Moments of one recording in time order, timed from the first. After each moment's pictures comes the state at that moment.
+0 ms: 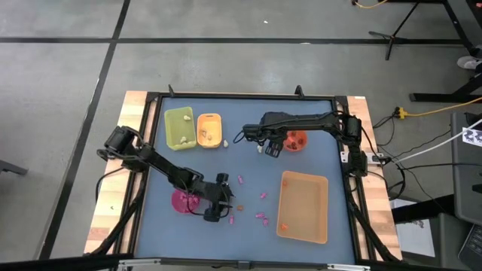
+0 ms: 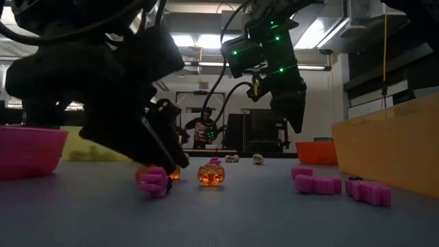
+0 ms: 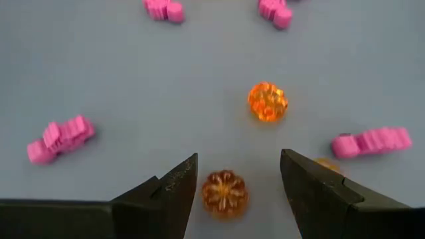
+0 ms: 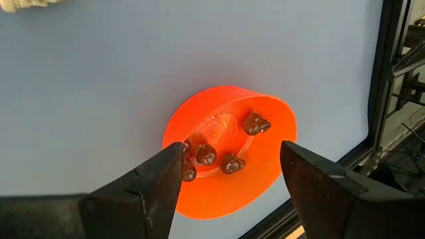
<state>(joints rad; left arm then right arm) -0.36 1.82 0.76 0.32 -0.15 -0.16 -0.17 2.03 1.61 -1.41 0.37 0.31</state>
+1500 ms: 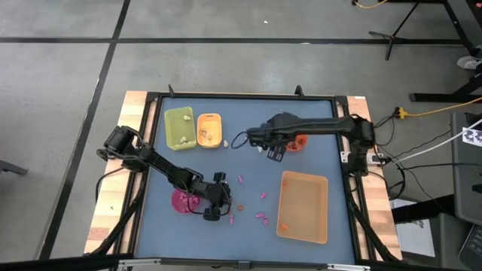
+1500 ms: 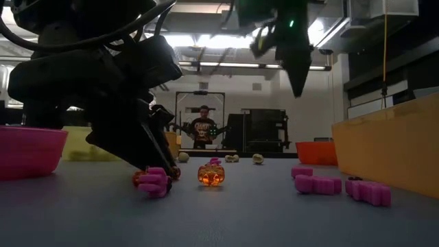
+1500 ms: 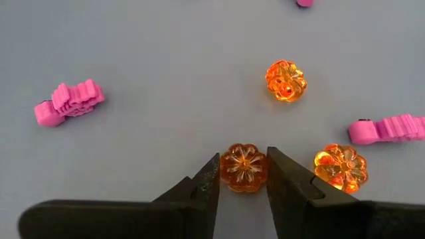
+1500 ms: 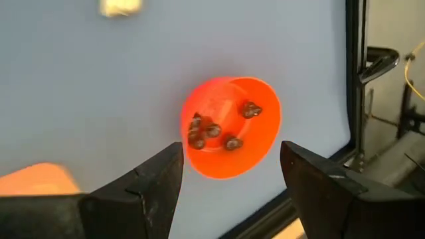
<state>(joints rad) -0.36 1.82 0.75 0.26 -0.17 -0.24 -0.05 1.90 1.70 -1.52 0.37 0.35</state>
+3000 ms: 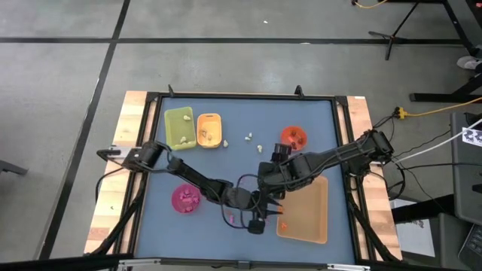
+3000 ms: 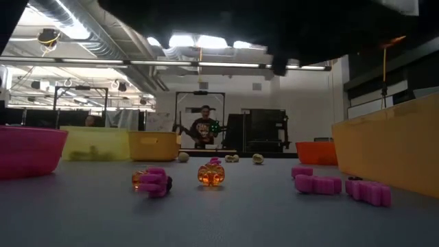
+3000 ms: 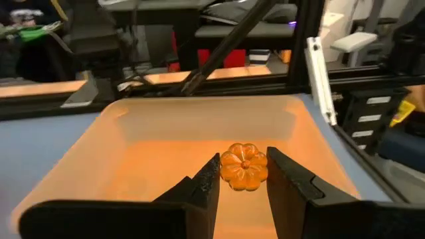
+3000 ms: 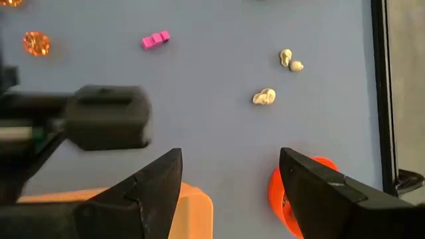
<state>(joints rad) -0.34 2.18 1.33 0.65 -0.24 -0.03 0.35 1.80 1.70 -1.30 0.43 0.38</state>
